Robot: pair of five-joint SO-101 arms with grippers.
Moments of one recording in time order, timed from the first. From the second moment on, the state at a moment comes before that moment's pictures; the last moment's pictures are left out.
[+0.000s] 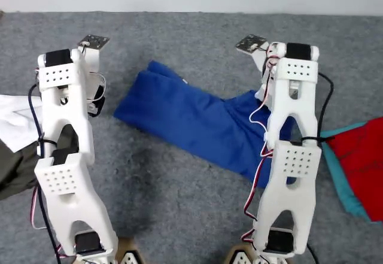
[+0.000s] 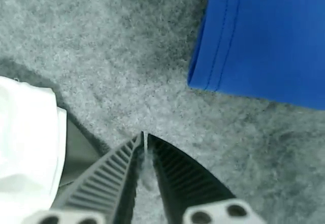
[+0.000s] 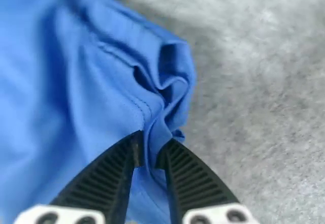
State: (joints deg) left arm -14.7 37.5 -33.4 98.7 -18.8; right arm 2.9 49.1 -54.7 100.7 48.9
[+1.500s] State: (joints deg) left arm -14.7 37.5 -33.4 98.7 -18.8; right arm -13.8 21.7 -18.5 100.7 44.1
